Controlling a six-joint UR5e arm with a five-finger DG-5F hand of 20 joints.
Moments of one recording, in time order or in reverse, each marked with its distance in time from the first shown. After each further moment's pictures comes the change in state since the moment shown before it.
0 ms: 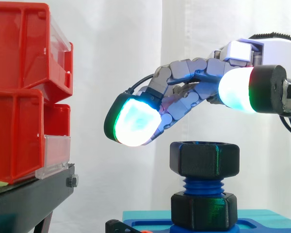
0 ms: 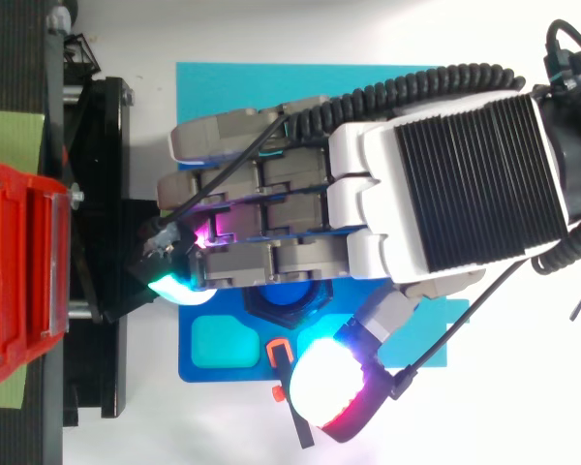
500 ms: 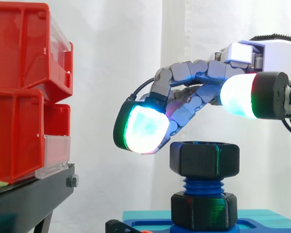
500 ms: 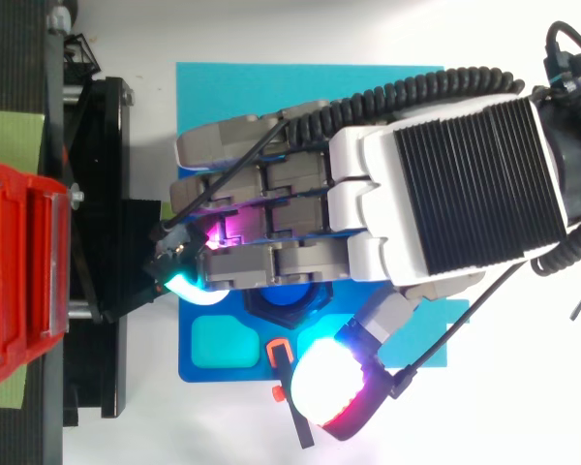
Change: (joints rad) arm 0.000 0.000 0.000 -0.007 -0.004 -0.006
